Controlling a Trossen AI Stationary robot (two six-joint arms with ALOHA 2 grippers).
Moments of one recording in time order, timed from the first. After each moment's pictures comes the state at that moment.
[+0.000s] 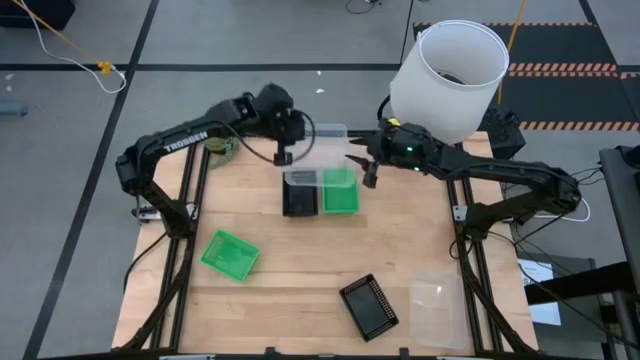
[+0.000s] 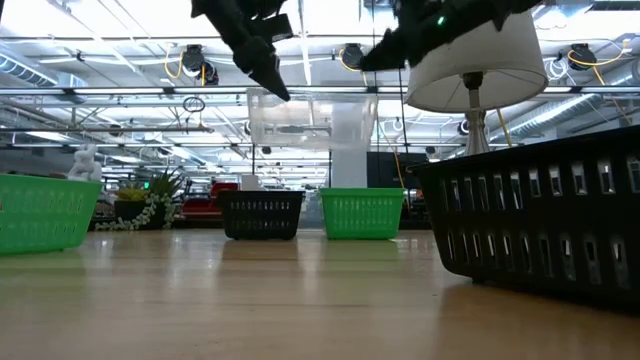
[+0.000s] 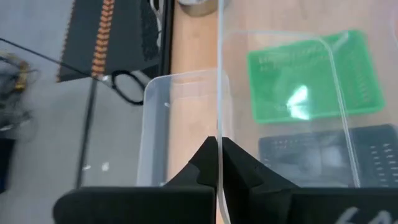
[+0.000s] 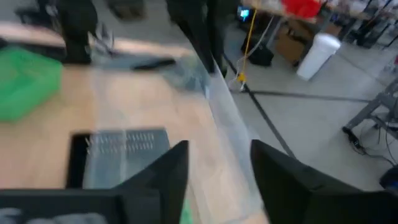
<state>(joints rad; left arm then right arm) 0.52 1.60 1.55 -0.77 0.11 0.61 -0.34 1.23 0.94 -0.02 0.02 -0.26</state>
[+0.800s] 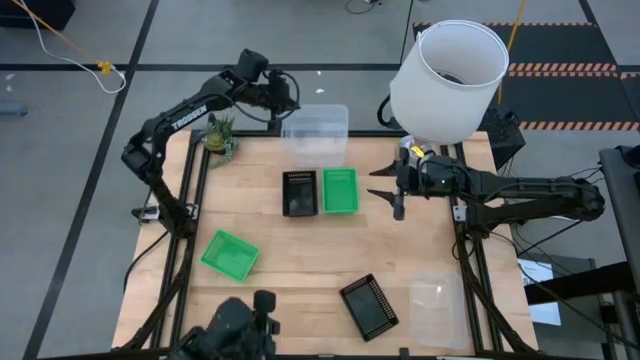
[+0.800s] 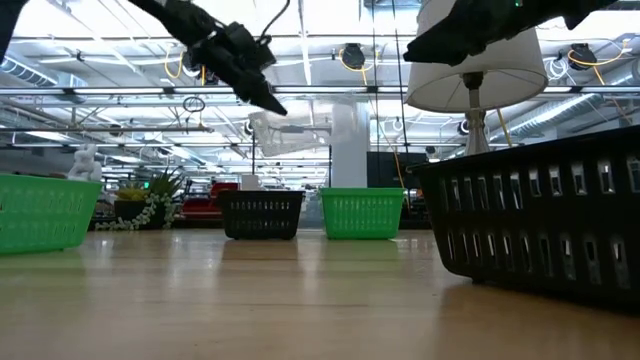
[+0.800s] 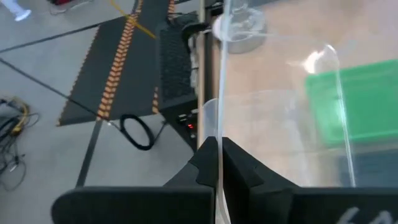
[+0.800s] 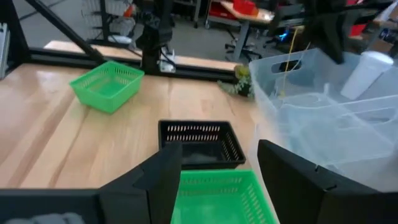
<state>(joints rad) 0.88 1.71 1.55 -0.54 0.54 0.78 -0.15 0.90 0.65 -0.03 0.03 -0.17</state>
